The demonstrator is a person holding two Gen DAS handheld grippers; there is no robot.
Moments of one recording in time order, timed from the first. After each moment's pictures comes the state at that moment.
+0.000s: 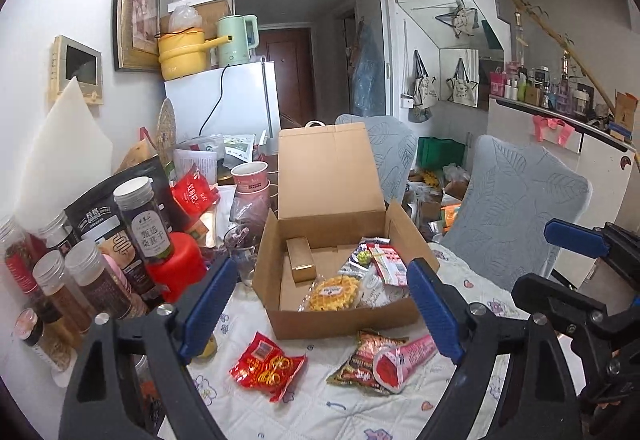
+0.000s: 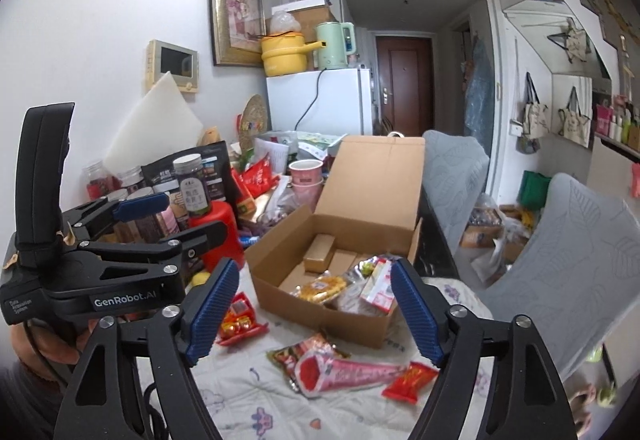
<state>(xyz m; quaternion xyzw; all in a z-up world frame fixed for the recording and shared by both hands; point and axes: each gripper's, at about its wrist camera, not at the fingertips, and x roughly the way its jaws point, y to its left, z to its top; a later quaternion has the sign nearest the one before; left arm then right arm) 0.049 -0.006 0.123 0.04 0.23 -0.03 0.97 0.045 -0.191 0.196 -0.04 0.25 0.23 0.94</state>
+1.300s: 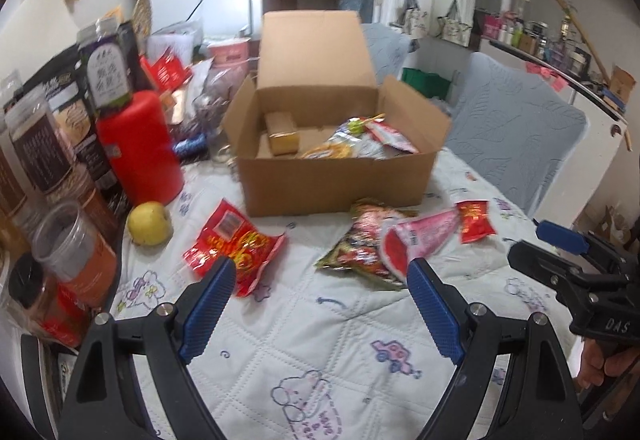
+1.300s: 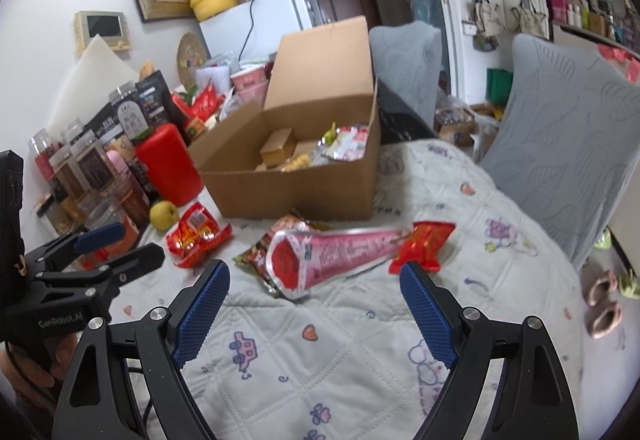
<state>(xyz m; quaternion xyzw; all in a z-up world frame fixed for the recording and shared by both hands) 0.052 0.021 -0.008 0.00 0.36 -0.06 0.93 0.044 -0.215 0.060 0.04 0.38 0.16 0.91</state>
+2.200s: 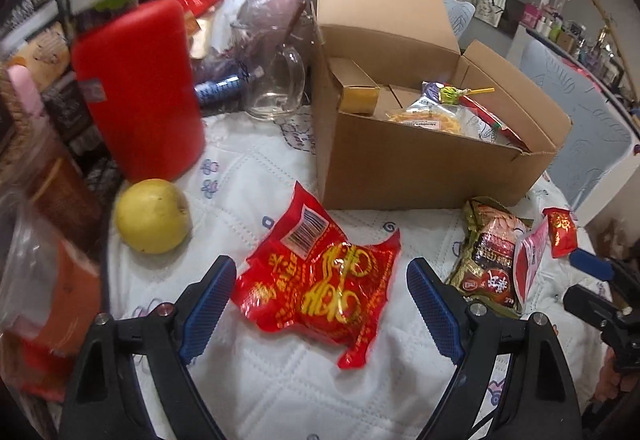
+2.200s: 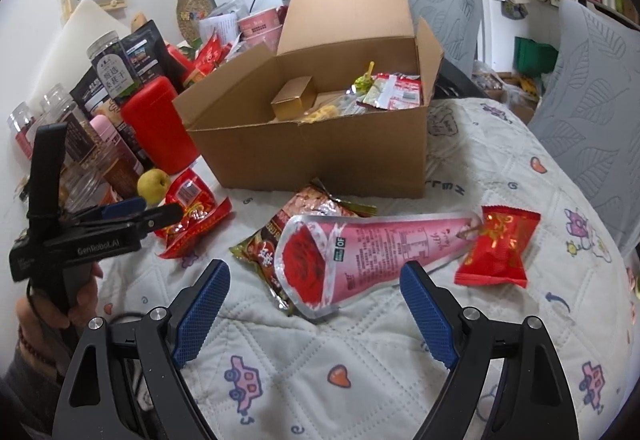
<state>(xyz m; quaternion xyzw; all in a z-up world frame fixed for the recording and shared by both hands) 0.156 0.101 -0.075 -0.04 0.44 -0.06 0.89 0.103 -0.176 0.008 0.04 0.45 0.19 0.87</state>
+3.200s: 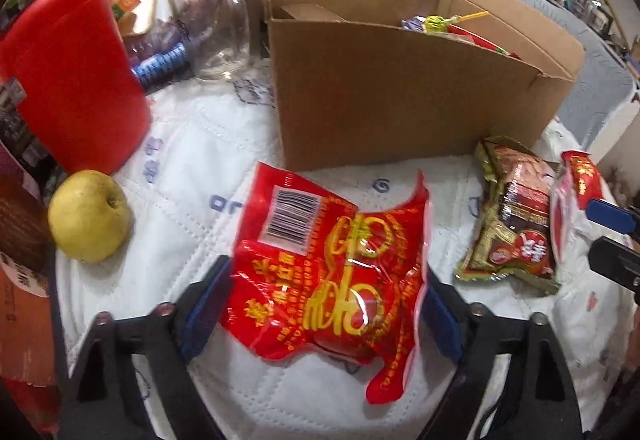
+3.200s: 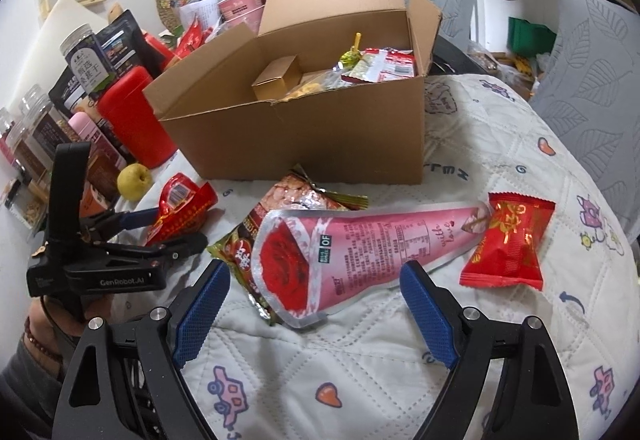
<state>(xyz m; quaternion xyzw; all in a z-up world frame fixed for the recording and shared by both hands) 0.173 0.071 -0.116 0.03 0.48 -0.08 0.87 0.118 -0.179 -0.008 0.04 0.47 0.17 0.86</state>
